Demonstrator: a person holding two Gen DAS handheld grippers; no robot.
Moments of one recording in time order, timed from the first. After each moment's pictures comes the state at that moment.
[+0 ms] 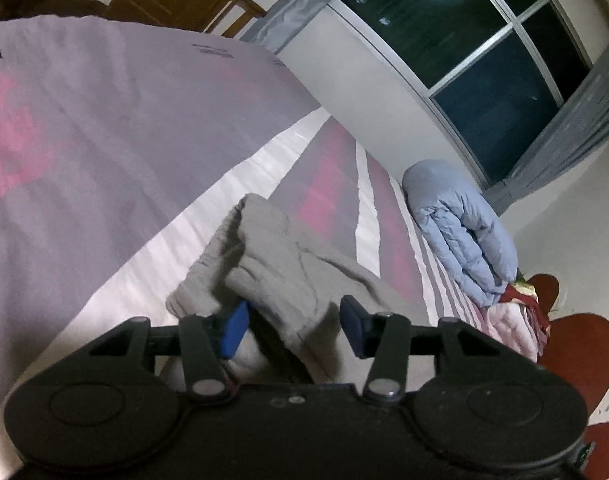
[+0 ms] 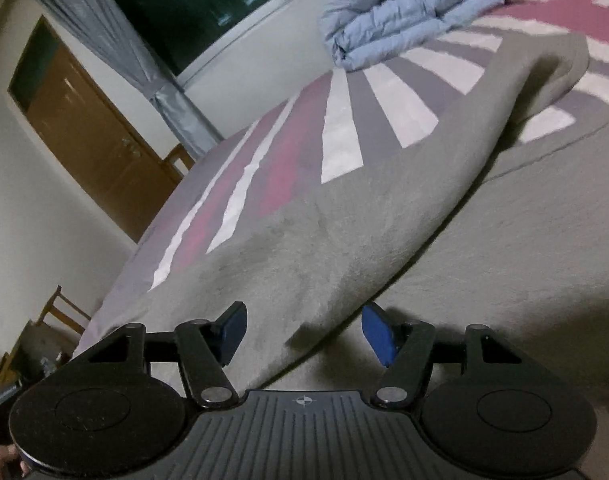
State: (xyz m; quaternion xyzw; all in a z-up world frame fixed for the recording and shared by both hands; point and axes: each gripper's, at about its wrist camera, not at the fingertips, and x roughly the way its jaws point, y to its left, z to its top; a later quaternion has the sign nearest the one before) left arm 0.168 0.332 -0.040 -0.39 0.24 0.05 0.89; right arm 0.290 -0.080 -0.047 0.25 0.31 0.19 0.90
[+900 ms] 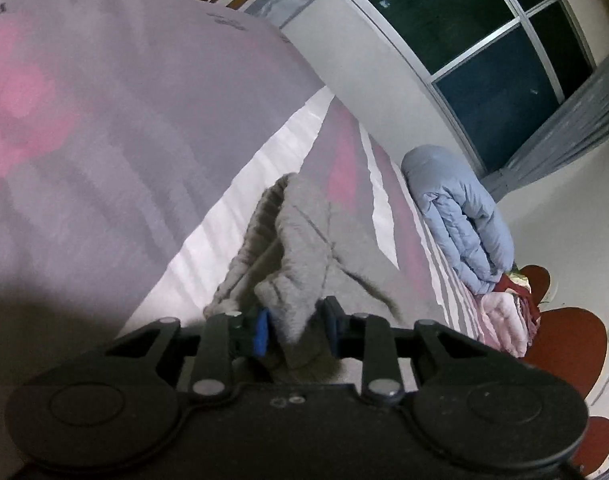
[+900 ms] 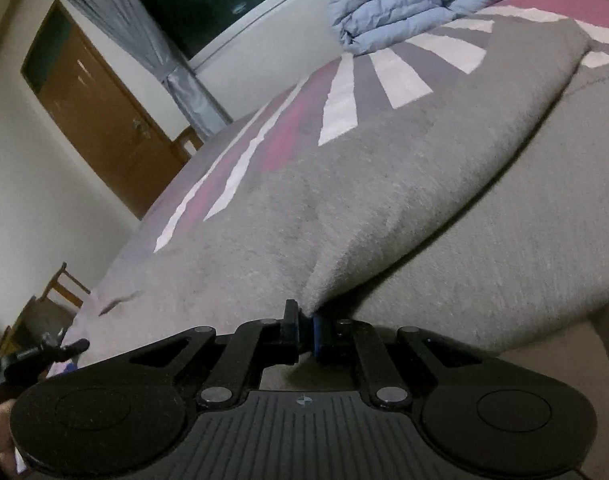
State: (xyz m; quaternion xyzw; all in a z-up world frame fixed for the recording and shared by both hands) left arm 0.171 0.365 -0.077 -0.40 0.27 0.01 0.87; right arm 0.235 -0.094 -0.078 0.23 0.31 0.21 0.90
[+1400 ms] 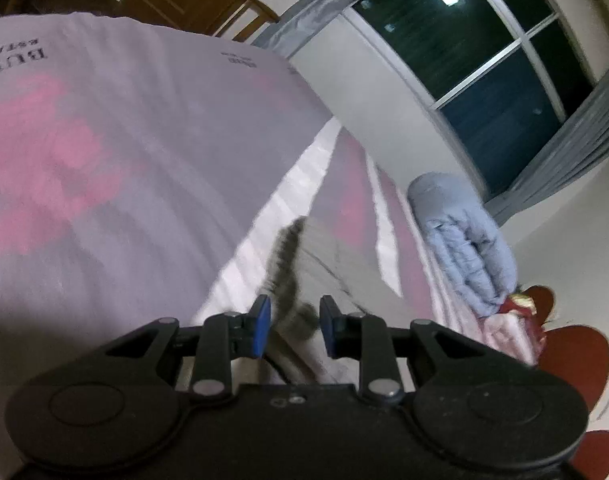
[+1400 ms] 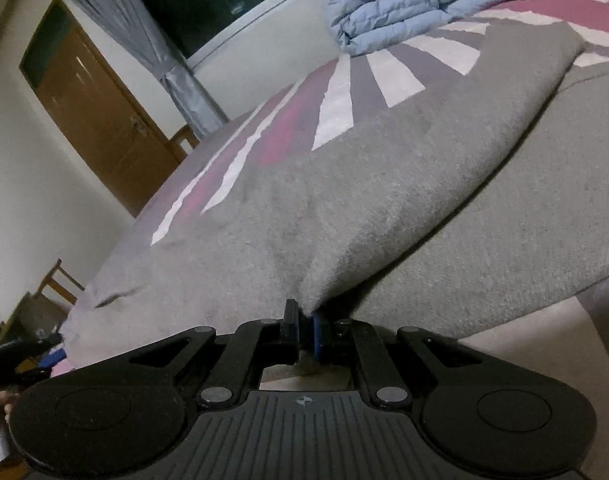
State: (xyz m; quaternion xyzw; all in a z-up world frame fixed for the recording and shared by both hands) left arm 0.130 0.377 -0.055 -0.41 0.23 0.04 0.88; right arm 0.228 -0.083 -0.077 0.22 0.31 0.20 0.90
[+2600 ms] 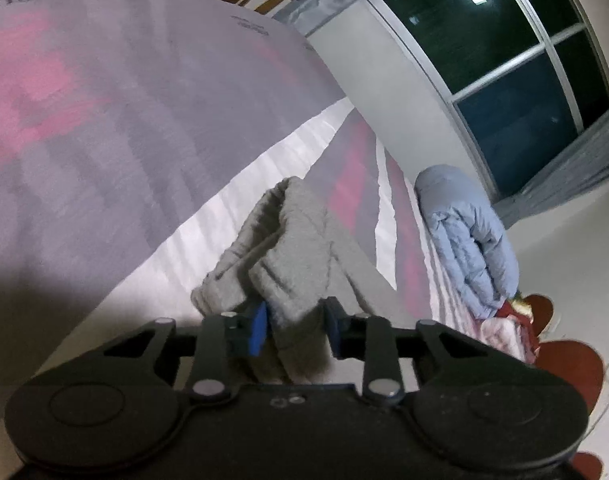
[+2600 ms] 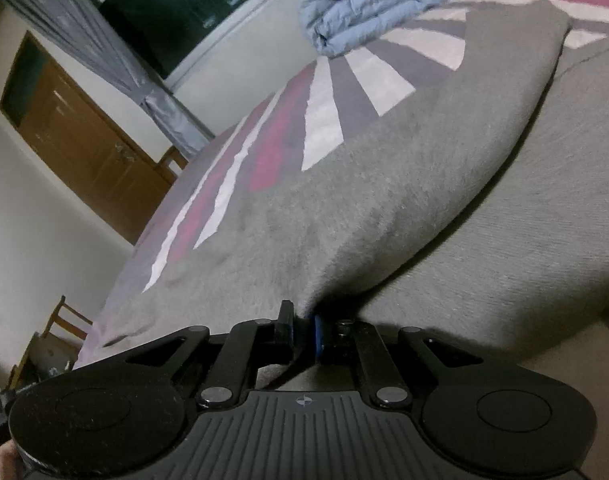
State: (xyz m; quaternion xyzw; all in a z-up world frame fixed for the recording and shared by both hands) left arm 0.172 0.353 -0.064 -0.44 0.26 0.05 0.86; right arm 0.262 -0.087 -0.051 0.29 0.31 0.18 0.89
